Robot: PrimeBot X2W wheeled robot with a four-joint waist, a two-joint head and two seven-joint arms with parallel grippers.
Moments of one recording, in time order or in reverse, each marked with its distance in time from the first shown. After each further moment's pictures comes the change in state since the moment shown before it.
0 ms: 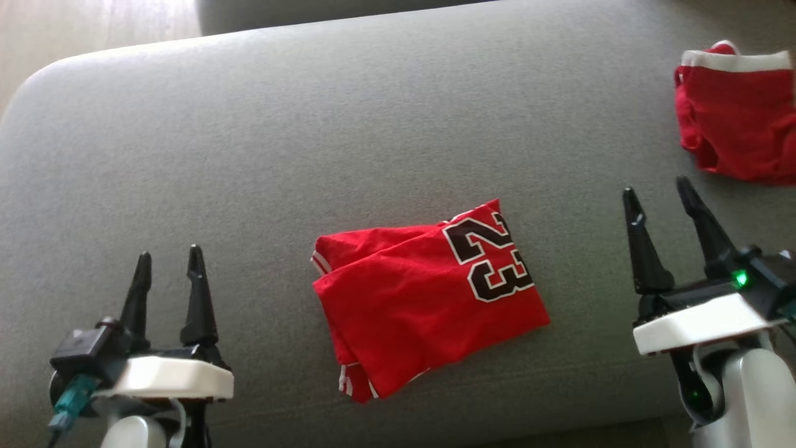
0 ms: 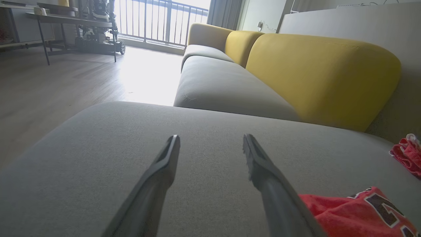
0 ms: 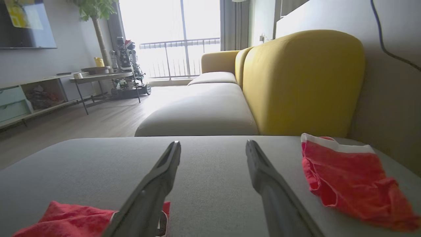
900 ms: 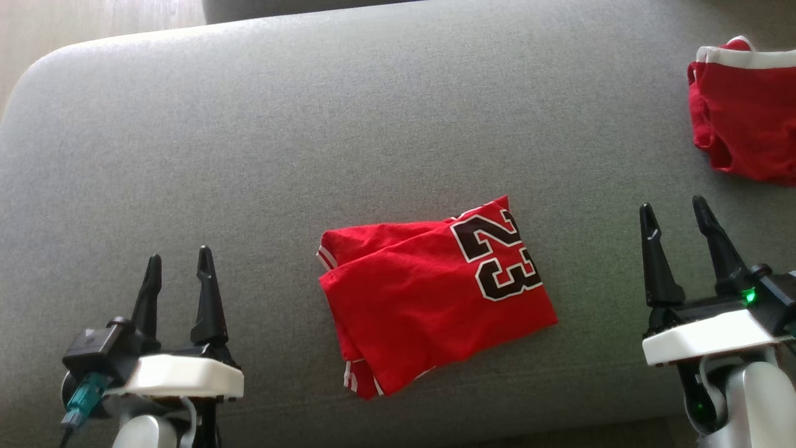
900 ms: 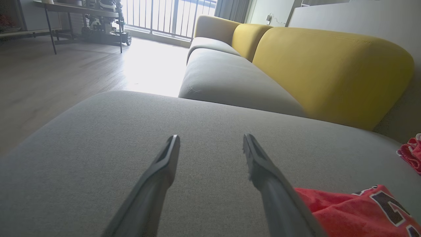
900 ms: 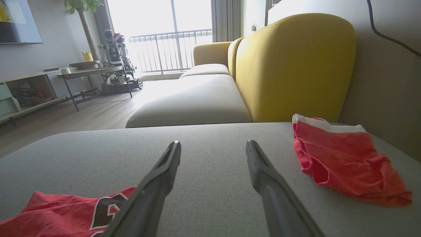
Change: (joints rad) left arm -0.001 0.001 -0.055 0.005 -0.025 0.051 0.000; right arm 0.024 0.012 -0.061 0.084 -0.016 0.000 -0.089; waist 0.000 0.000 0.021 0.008
